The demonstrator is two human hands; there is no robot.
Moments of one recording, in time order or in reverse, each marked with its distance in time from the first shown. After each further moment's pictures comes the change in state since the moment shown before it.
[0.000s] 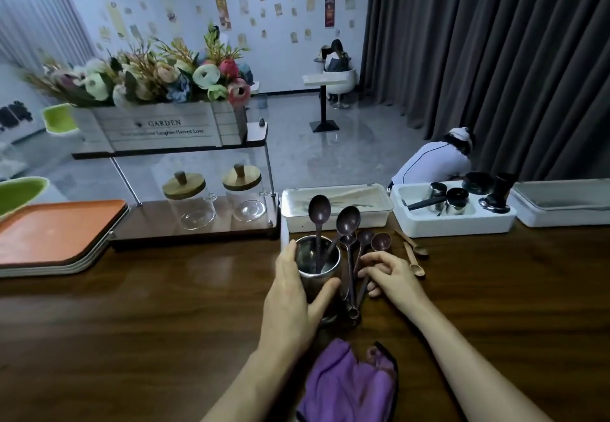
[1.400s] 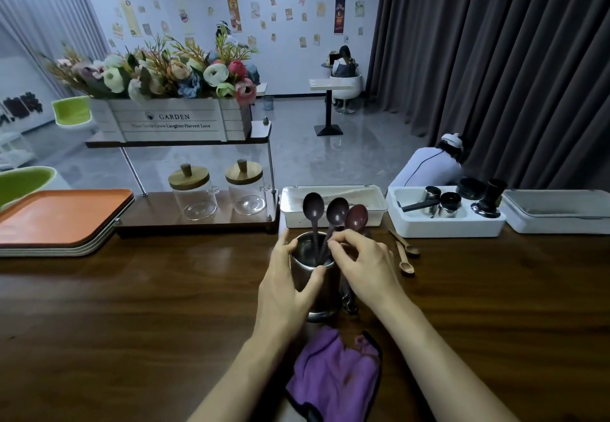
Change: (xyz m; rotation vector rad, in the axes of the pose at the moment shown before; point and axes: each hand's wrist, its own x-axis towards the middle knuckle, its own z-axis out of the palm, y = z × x) left_hand -0.008 0.009 -0.001 -0.113 0.079 -0.041; right_hand -0.053 -0.090 0.034 -0.534 0.240 -0.380
